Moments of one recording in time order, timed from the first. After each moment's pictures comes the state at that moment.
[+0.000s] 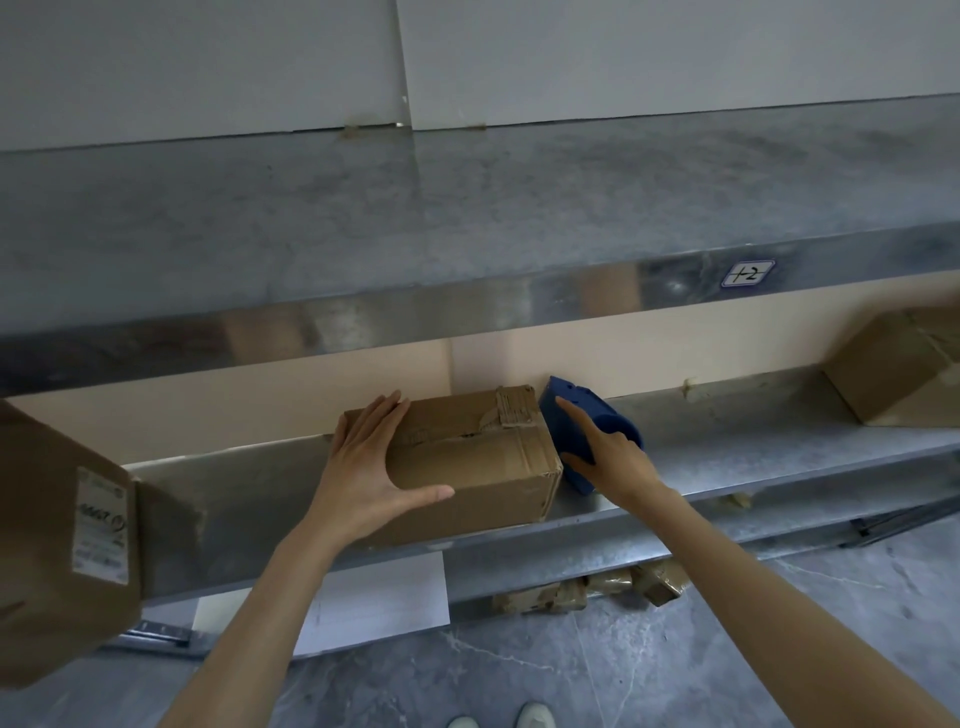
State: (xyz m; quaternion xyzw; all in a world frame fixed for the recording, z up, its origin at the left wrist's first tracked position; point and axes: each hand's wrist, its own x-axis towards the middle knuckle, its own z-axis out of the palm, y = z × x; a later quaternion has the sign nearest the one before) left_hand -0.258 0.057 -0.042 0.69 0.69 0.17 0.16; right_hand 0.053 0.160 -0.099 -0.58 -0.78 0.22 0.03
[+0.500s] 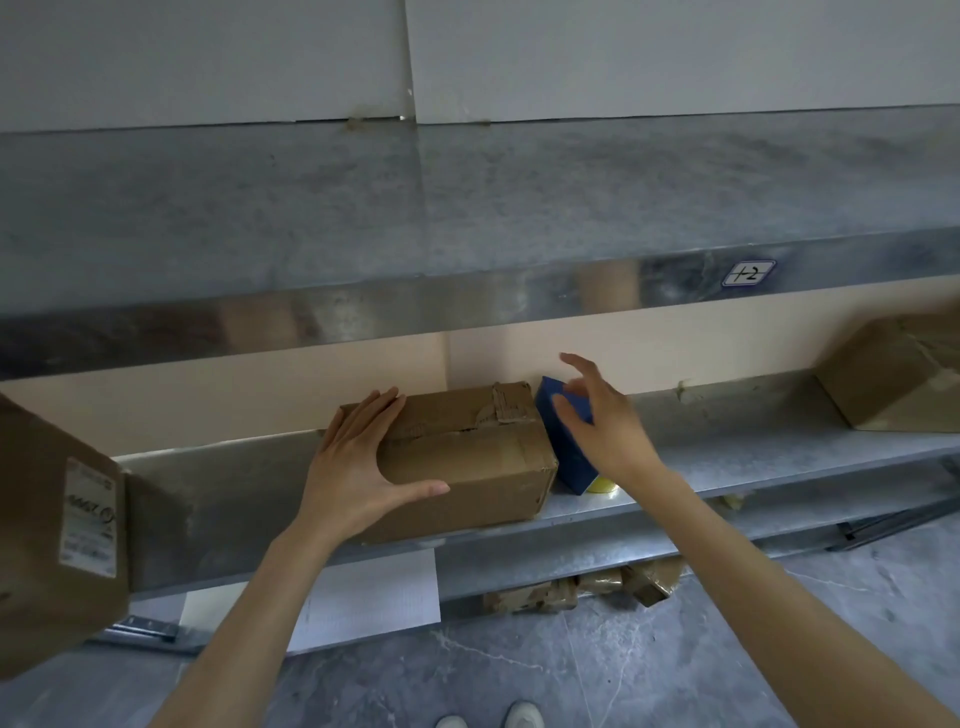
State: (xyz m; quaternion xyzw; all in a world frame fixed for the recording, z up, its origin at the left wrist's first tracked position) left_hand -0.258 0.053 -0.042 0.67 0.70 0.20 0.13; right_hand 0.033 0.156 -0.044 -0.53 -0.75 0.26 0.29
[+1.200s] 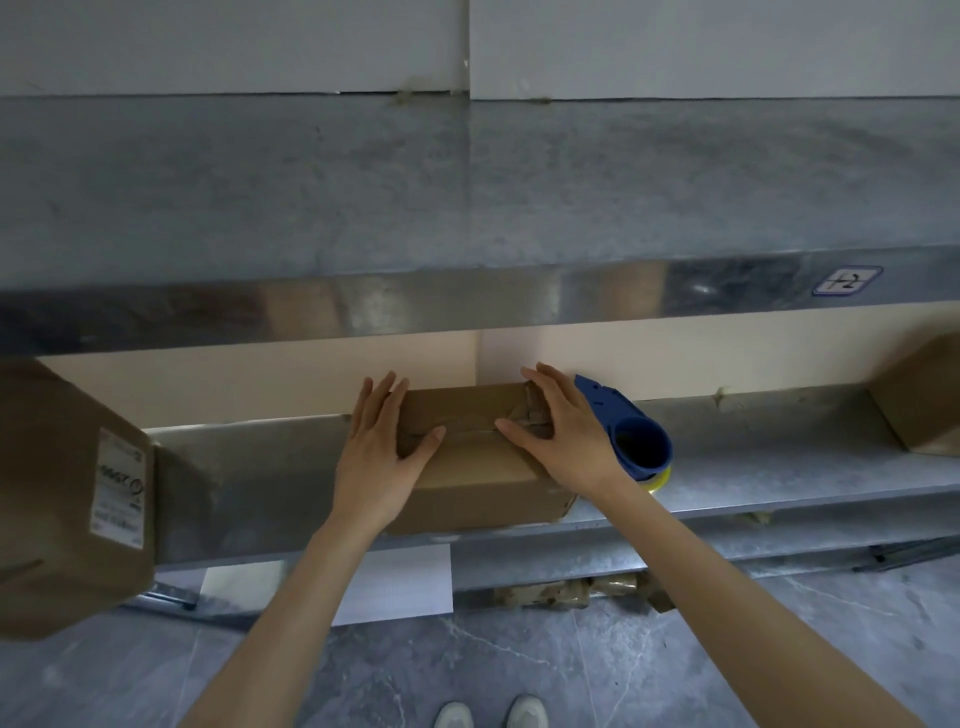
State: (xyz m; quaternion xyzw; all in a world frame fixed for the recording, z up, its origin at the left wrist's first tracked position) left_hand -0.251 0.058 -0.054 0.57 0.75 0.29 0.15; right_hand -0.034 0.142 -0.048 -0.51 -0.78 0.31 0.22
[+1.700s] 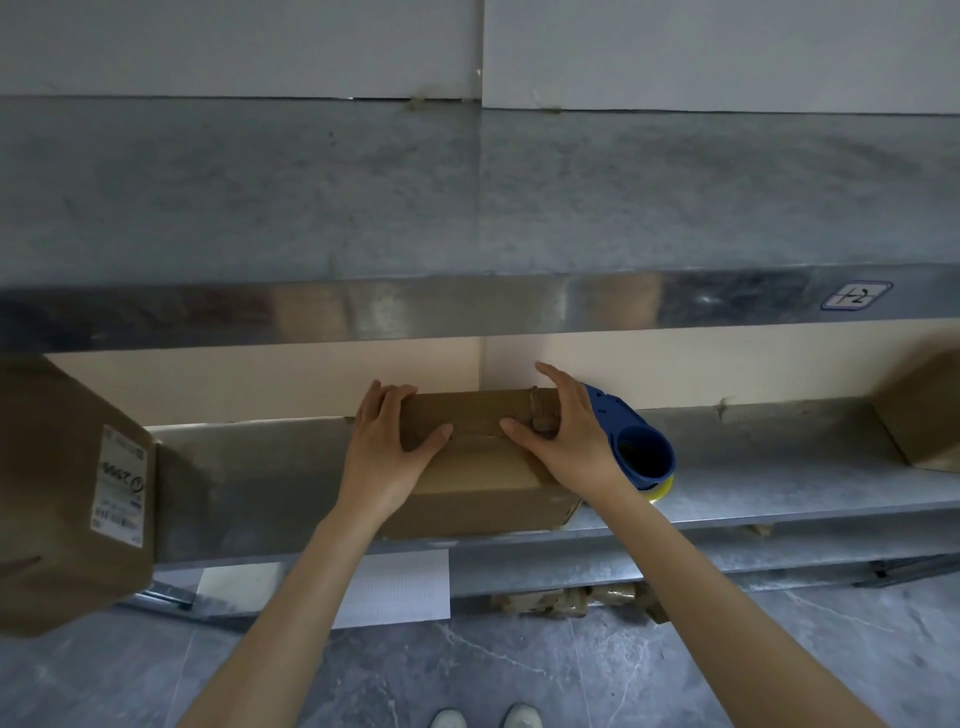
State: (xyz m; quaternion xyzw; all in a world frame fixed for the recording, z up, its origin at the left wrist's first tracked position) left_hand -0.252 0.066 -0.052 0.53 0.76 0.32 0.20; right_hand -0.035 0.142 -0.045 -0.51 -0.72 0.38 0.29
